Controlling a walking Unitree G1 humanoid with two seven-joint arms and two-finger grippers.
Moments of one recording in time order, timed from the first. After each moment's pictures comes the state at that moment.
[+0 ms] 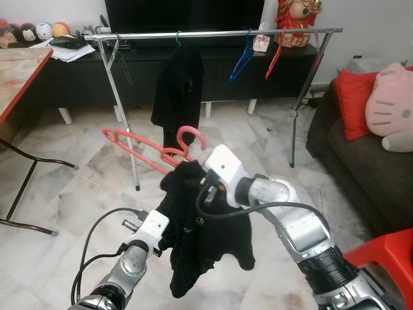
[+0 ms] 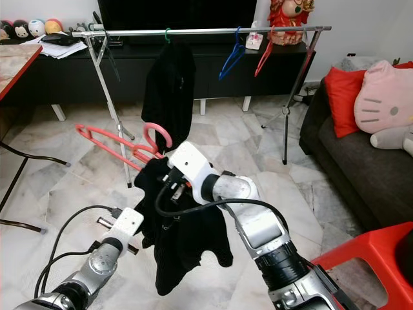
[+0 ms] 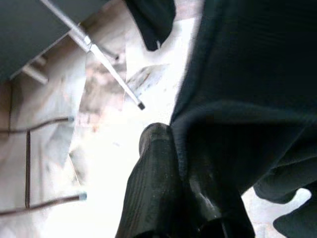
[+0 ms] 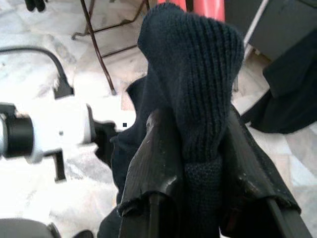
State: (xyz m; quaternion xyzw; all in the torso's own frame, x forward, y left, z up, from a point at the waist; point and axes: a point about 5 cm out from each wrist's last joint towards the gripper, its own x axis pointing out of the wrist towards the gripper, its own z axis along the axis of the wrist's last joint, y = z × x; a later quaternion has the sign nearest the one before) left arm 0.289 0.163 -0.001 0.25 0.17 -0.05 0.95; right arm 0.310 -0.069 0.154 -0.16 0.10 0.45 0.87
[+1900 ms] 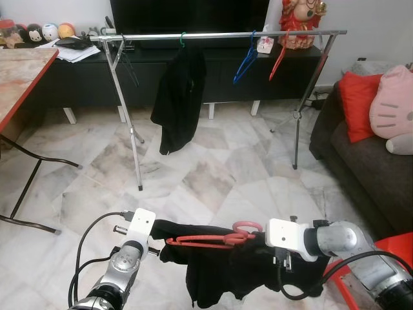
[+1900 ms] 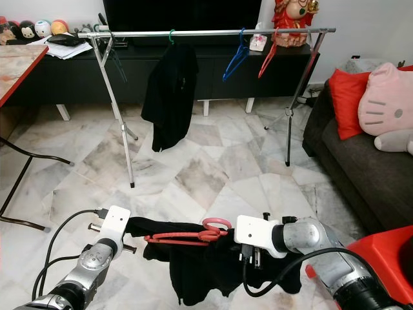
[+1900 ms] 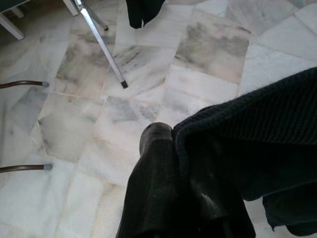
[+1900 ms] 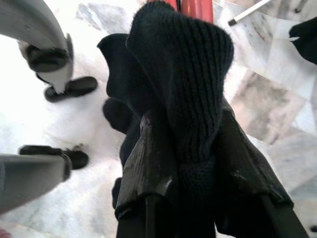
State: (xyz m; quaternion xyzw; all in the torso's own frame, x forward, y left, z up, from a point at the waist) left arm 0.289 0.173 -0.003 0.16 0.21 -0.04 0.96; right arm 0.269 -0.192 0.077 -0.38 0.22 0.52 0.73
